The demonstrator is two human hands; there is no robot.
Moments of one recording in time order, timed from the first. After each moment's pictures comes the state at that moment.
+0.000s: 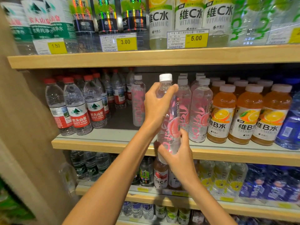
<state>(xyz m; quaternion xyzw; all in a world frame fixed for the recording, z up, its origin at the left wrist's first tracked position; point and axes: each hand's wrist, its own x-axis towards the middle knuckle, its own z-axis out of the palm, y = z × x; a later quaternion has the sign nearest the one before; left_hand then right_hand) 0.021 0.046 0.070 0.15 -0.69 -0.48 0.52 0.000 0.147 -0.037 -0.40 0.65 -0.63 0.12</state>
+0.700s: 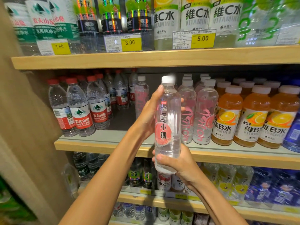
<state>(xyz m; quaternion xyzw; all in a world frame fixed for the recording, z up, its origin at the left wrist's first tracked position) 0.047 0.027 0.066 0.08 -0.63 -0.70 0.31 -0.010 0.140 -0.037 -0.46 0.50 -0.66 0.33</state>
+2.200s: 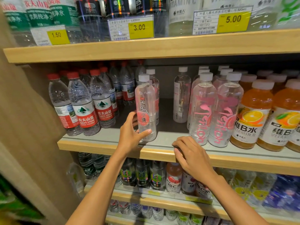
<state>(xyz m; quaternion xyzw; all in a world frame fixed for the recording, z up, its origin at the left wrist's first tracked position) 0.088 -0.079 -0.039 0.27 -0.79 -0.36 0.43 -0.063 0.090 -0.085 -0.62 0.71 -0.30 -0.15</state>
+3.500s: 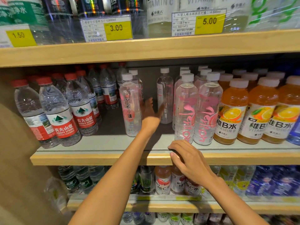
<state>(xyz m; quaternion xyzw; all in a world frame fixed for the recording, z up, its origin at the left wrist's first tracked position) -0.044 -0.064 -0.008 0.29 -0.77 -0.42 0.39 -0.076 0.114 -0.083 -0.61 0.71 -0.33 -0.12</state>
